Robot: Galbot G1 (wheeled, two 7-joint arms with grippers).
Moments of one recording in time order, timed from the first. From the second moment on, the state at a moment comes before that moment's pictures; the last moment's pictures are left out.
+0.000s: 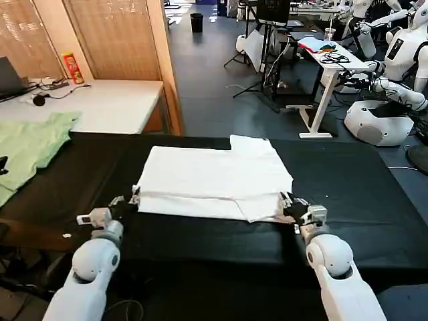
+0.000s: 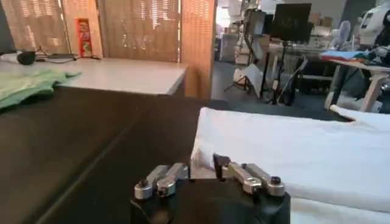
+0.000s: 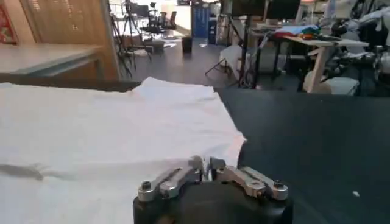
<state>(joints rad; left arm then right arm) 1.19 -1.20 -0.54 -1.80 -0.45 0.38 -0.15 -1.28 1.20 0.51 1.97 0.35 -0.53 0.03</state>
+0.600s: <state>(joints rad) 1.27 -1.20 -0.57 -1.79 -0.47 0.39 -0.12 -1.40 1.23 0.54 1.98 0.33 -0.49 0.03</state>
